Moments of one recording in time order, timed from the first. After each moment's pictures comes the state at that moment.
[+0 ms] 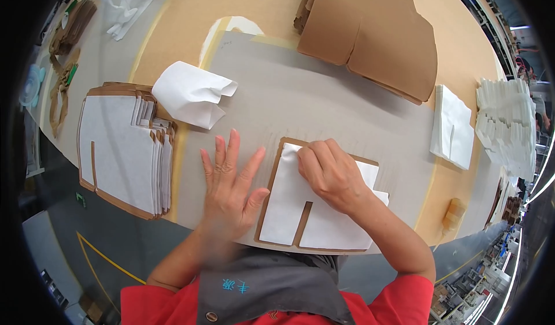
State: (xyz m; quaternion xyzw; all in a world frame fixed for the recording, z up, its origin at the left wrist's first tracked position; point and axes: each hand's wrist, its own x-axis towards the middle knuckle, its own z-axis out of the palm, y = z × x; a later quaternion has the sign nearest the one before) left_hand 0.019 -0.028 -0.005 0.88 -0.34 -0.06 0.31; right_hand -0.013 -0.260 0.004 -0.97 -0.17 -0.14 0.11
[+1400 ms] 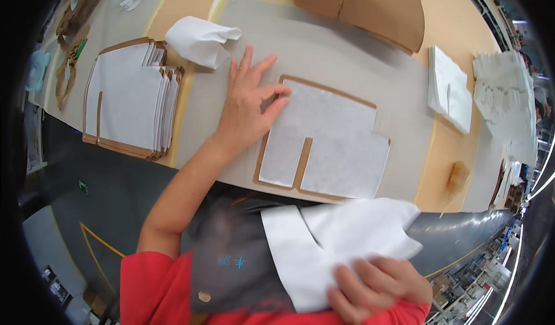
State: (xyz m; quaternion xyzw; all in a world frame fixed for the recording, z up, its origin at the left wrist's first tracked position) left_hand 0.052 -0.074 -0.031 0.81 -0.39 0.03 0.44; right_hand -0.215 -0.234 0.161 -0.93 -0.33 -0.12 0.15
